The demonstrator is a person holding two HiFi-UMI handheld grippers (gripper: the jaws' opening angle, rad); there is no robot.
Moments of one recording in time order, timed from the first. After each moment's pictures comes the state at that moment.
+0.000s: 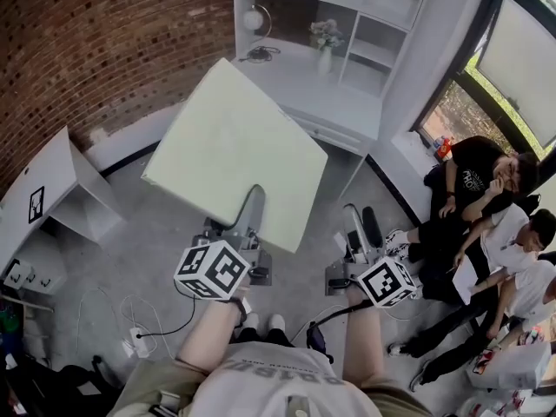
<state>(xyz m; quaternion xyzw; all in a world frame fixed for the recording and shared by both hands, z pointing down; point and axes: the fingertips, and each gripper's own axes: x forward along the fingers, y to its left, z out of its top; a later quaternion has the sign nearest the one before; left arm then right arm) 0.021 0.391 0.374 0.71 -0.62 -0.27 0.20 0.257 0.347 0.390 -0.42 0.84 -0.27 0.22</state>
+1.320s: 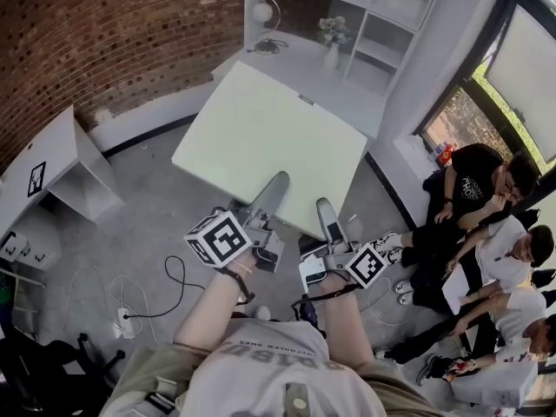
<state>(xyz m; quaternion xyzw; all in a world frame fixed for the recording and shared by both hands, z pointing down) 0.099 0.357 0.389 0.74 -0.50 -0.35 0.29 0.223 0.348 0.435 -0.20 0.77 -0.51 0.32</state>
